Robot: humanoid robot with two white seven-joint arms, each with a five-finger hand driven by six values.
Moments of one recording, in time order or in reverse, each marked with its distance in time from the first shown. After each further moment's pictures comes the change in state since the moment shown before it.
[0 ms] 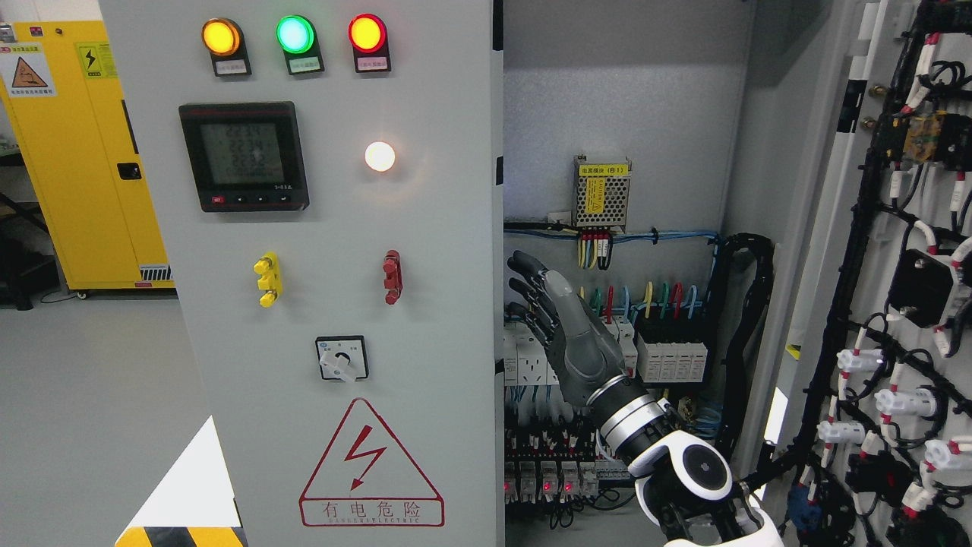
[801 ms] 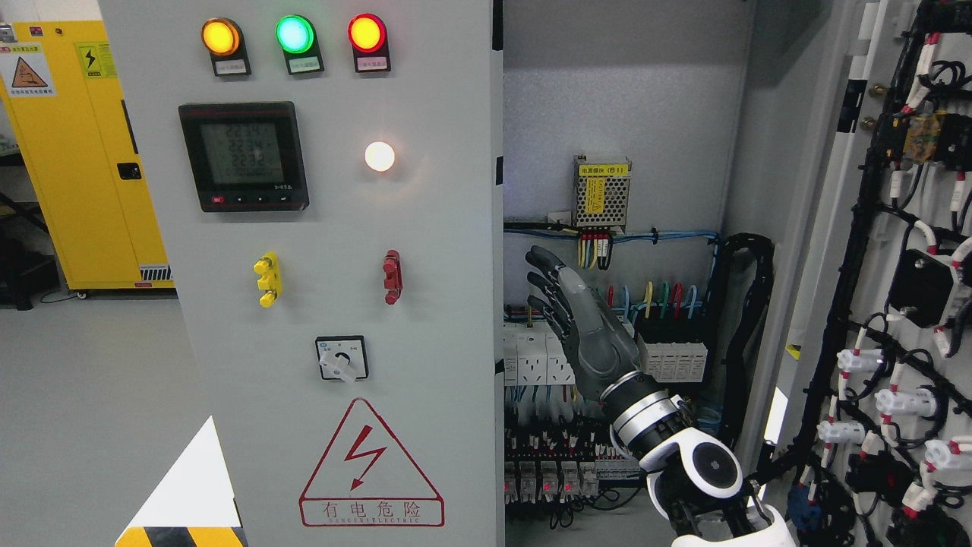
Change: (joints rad) left arm 0.002 0.000 0.000 0.000 0.000 -0.003 0.001; right arm -0.003 -0.016 -0.018 0.010 0.054 -0.046 -0.006
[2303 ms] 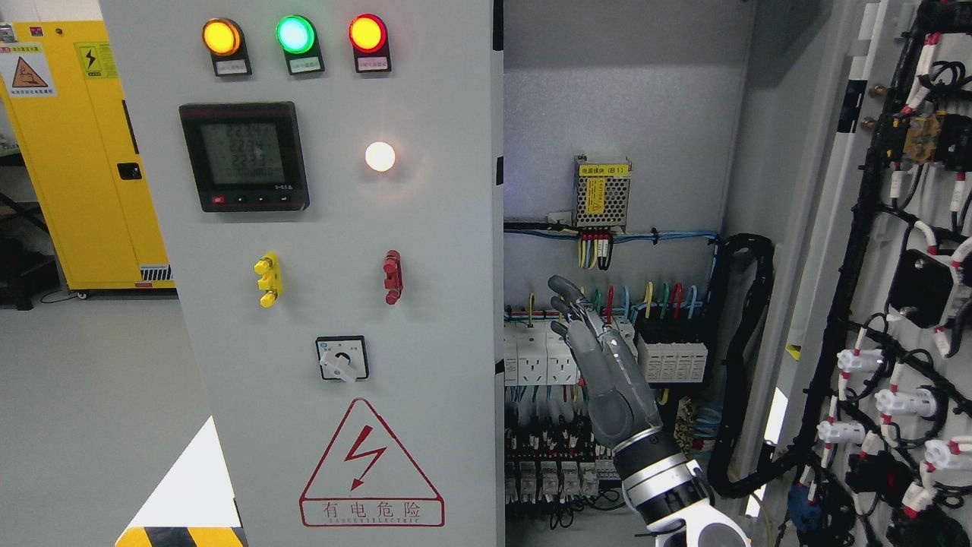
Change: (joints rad) left arm 0.035 0.004 0.001 0.001 0.001 0.001 -0.002; right arm 0.145 -0.019 0.056 -0.150 0.121 -0.109 -0.145
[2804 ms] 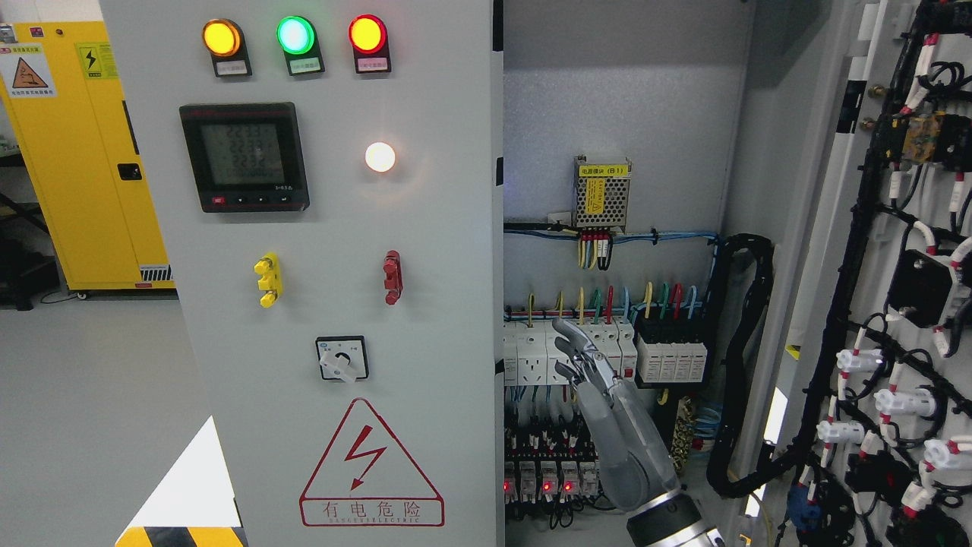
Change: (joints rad) left arm 0.000 0.006 0.000 0.000 0.000 0.000 -0.004; right arm 0.134 -0.026 0.013 -0.166 0.065 -0.012 0.000
